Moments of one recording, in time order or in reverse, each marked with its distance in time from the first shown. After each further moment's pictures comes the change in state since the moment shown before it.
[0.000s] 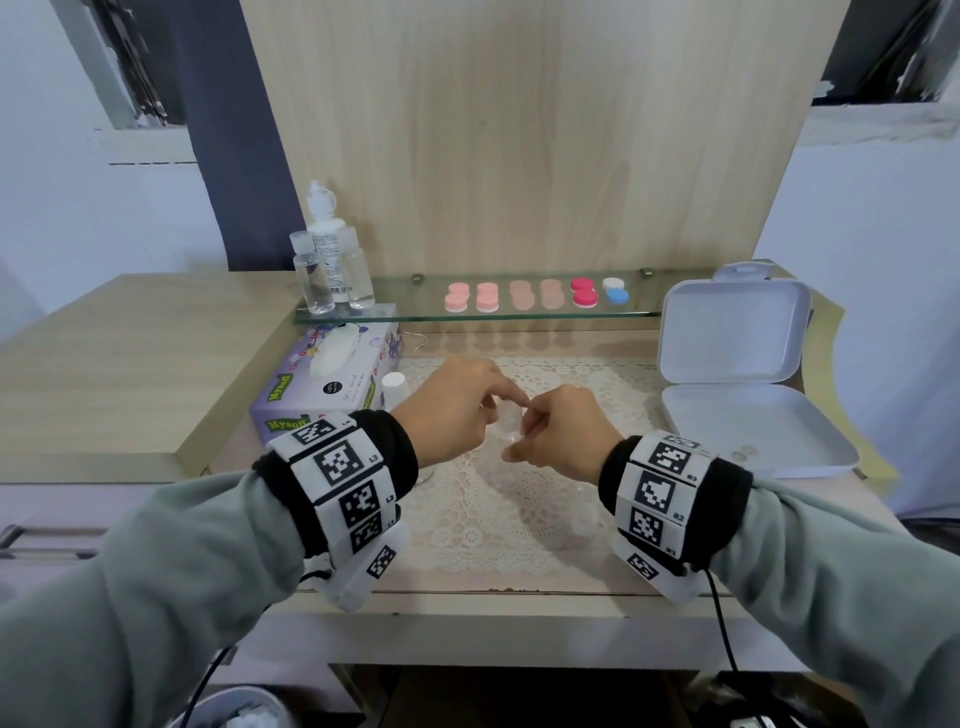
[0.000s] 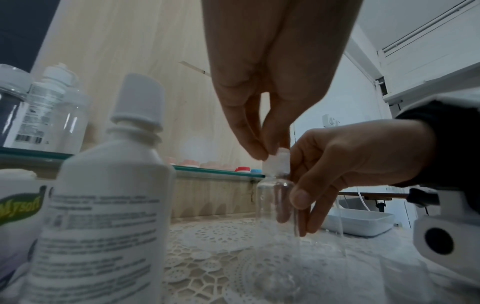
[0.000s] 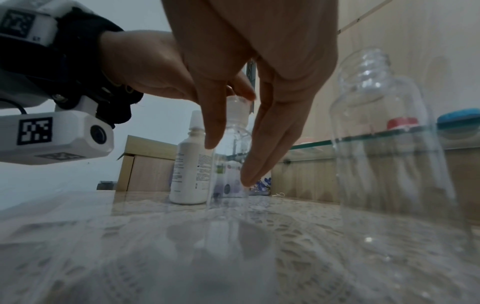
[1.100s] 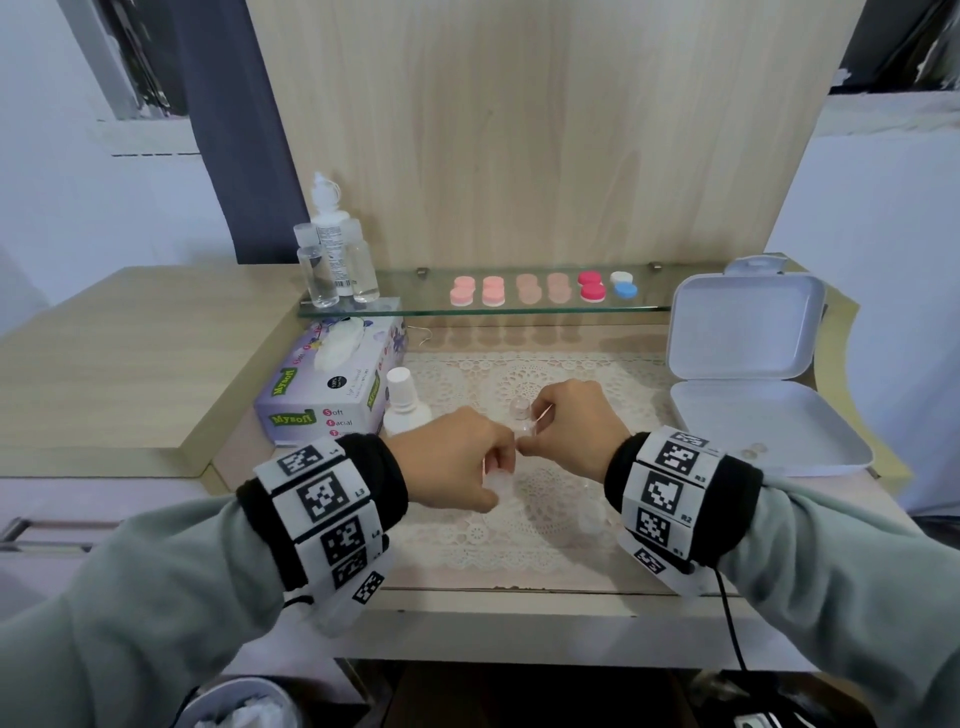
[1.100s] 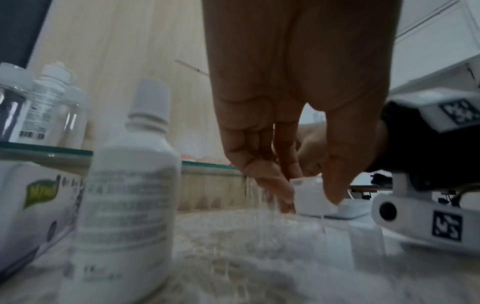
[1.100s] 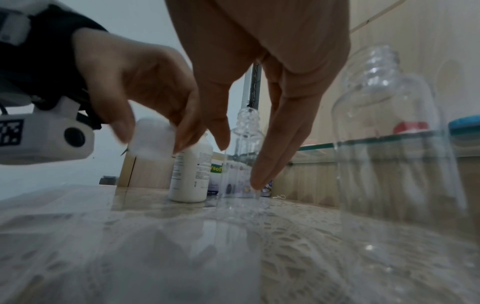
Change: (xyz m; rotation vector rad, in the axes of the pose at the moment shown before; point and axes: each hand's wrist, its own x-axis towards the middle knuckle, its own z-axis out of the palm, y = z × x) left_hand -0.020 -0.003 0.010 0.093 -0.340 -0.021; right_hand 0.004 0.003 0.004 -0.090 0.064 -0.001
